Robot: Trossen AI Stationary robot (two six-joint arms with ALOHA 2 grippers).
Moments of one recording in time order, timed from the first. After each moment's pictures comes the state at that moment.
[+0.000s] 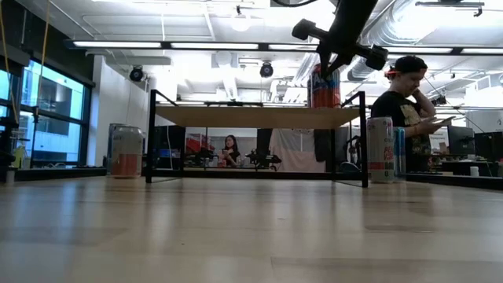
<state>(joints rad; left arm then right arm) 0.64 1.03 1.35 -0.60 0.54 0.26 -0.08 1.52 1.30 -0.90 0.95 1.62</state>
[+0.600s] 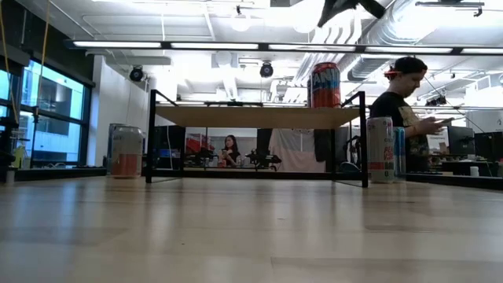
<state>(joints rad) 0.64 1.03 1.35 -0.57 0.54 0.24 -0.26 1.37 1.65 -1.00 0.47 0.96</state>
